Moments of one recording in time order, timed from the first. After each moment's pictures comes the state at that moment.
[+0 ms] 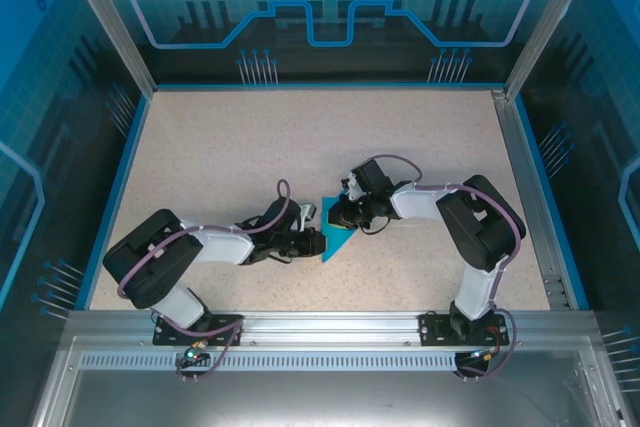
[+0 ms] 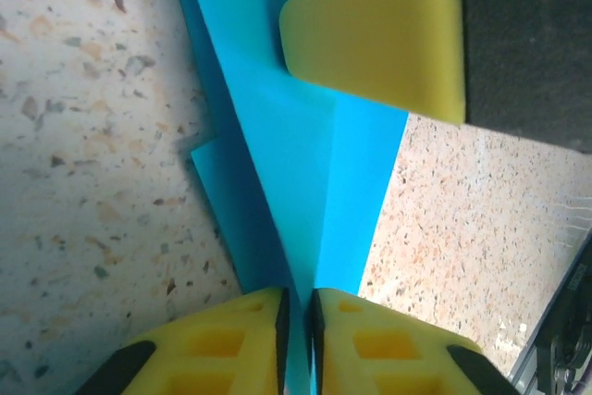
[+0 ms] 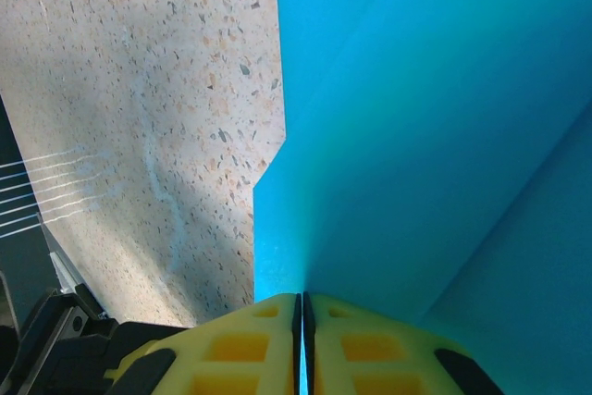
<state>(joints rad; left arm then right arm) -0.70 1.56 0.50 0.24 0.38 -0.80 0.58 1.83 0.91 -0.10 -0.57 0.80</state>
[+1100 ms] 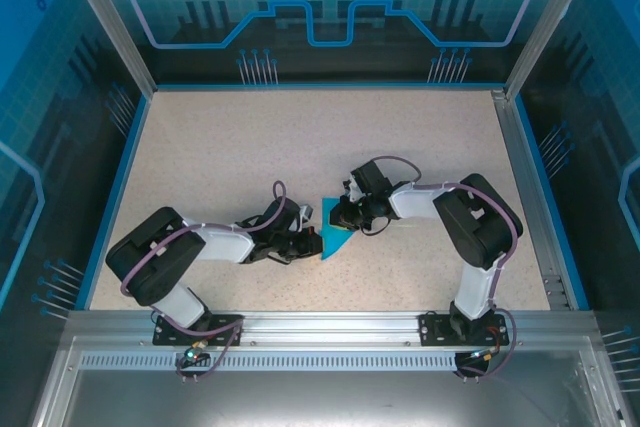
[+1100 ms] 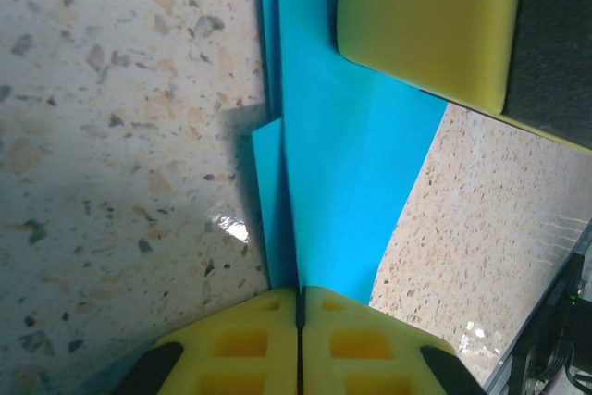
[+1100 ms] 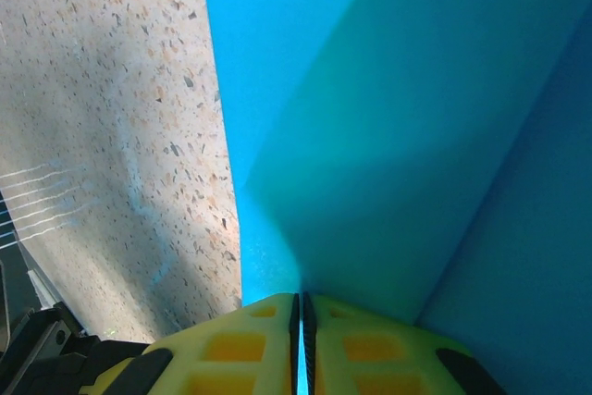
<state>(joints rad) -0.68 1.59 0.51 0.22 0.41 -0.90 0.58 1.85 0.91 -0.12 -0.53 0.80</state>
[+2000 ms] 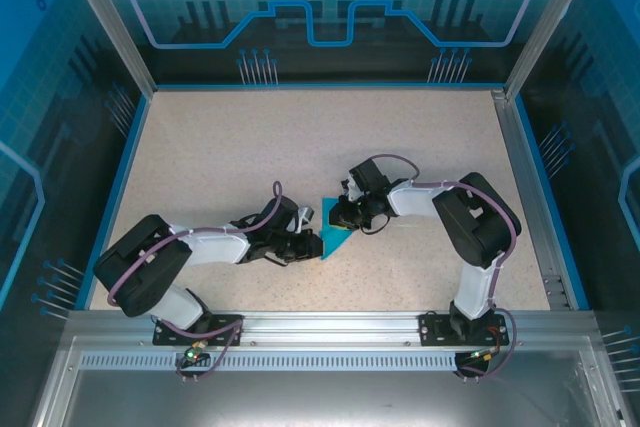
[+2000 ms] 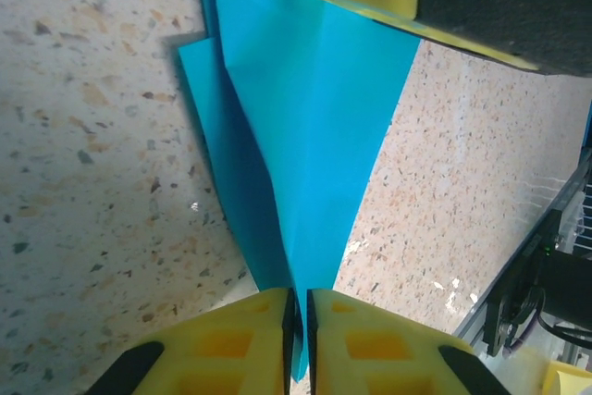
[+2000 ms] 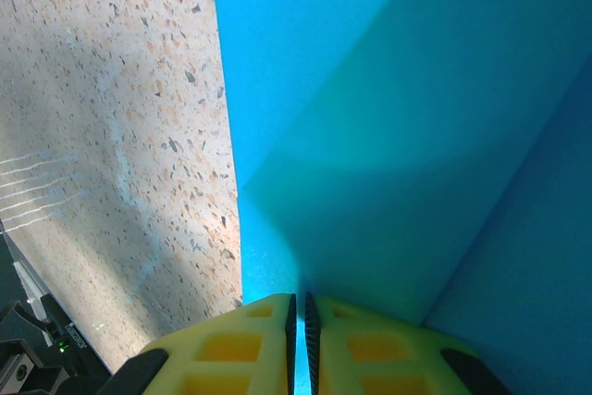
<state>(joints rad) -0.69 1.51 0.52 0.11 0.48 -0.87 0.58 1.86 0.94 -0.17 -0.53 0.76</state>
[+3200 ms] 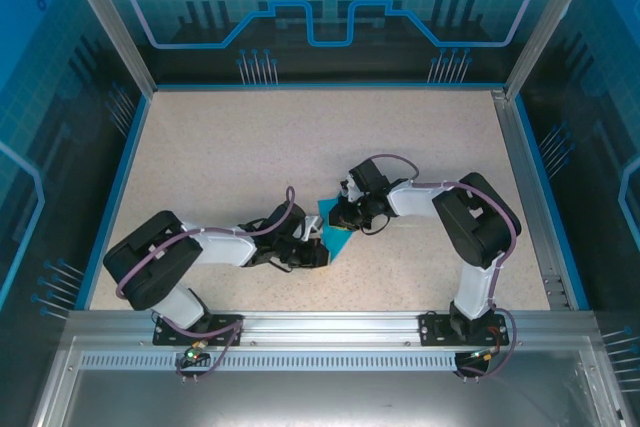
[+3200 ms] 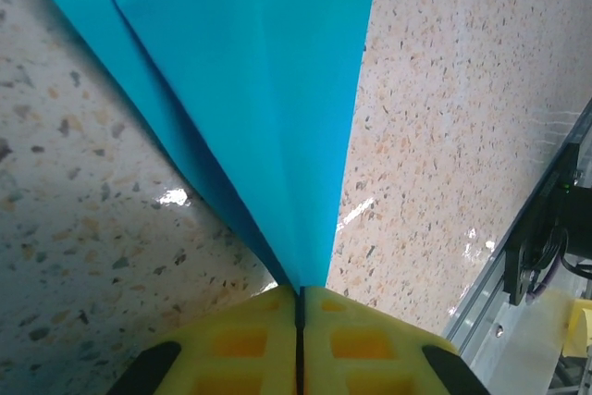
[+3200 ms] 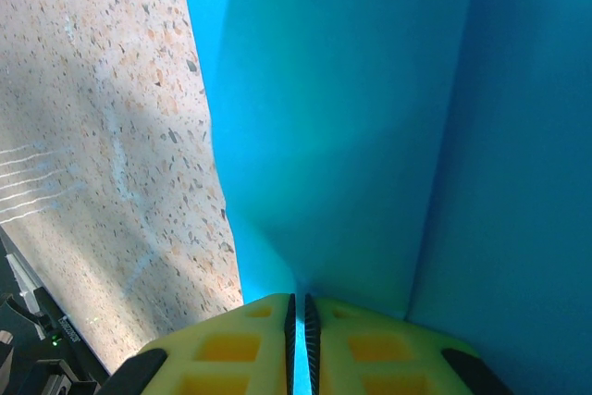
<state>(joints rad) -0.75 1.57 0.52 0.15 0.52 -0.79 0.59 1.86 0.94 -0.18 -0.53 0.74</state>
